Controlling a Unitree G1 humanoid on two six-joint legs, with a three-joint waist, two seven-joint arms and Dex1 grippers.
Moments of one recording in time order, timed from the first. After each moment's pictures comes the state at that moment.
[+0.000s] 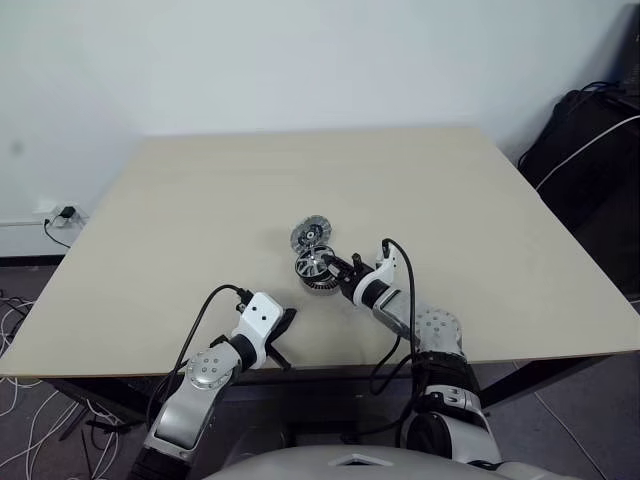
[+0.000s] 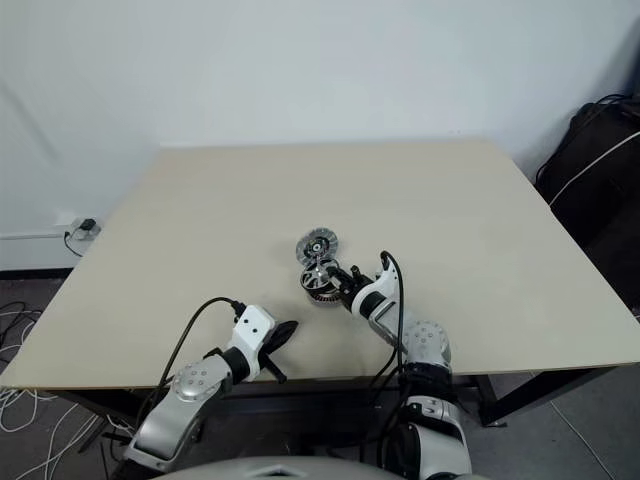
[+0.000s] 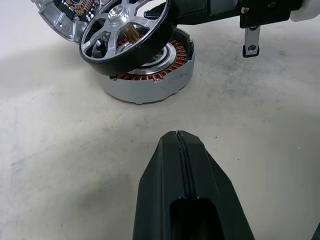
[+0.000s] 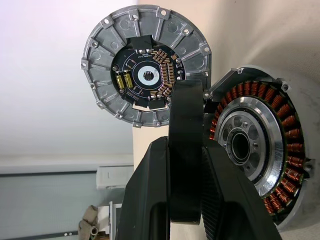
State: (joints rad) left arm 0.16 0.27 -0.28 -0.16 -0.01 0.24 -0.47; right arm -0.35 0.12 -0.40 0.35 0.97 0.88 0.09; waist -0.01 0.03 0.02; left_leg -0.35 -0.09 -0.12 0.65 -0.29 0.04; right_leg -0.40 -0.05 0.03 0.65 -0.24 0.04
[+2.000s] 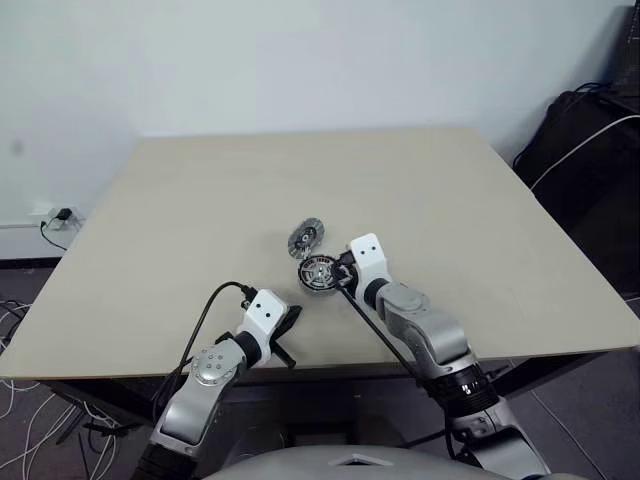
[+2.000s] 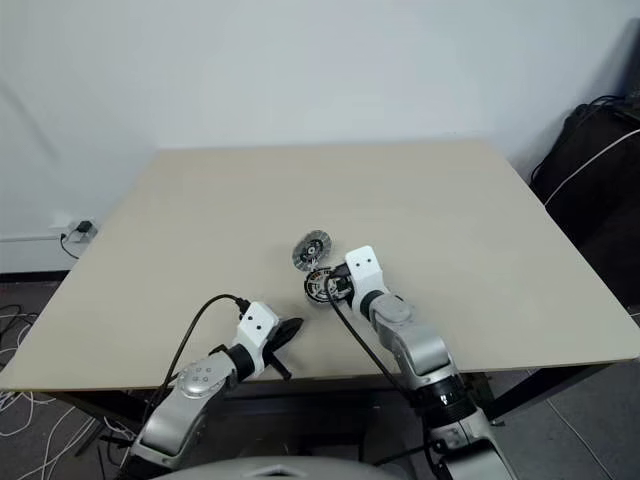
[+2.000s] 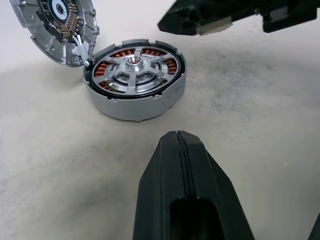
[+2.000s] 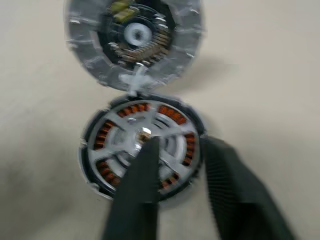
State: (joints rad) left arm 0.14 0.25 -0.28 -0.14 -0.01 0.24 -0.48; right arm -0.28 -0.18 0.29 -0.04 0.20 0.71 0.13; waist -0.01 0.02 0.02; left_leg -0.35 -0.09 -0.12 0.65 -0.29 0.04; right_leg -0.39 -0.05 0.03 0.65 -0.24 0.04
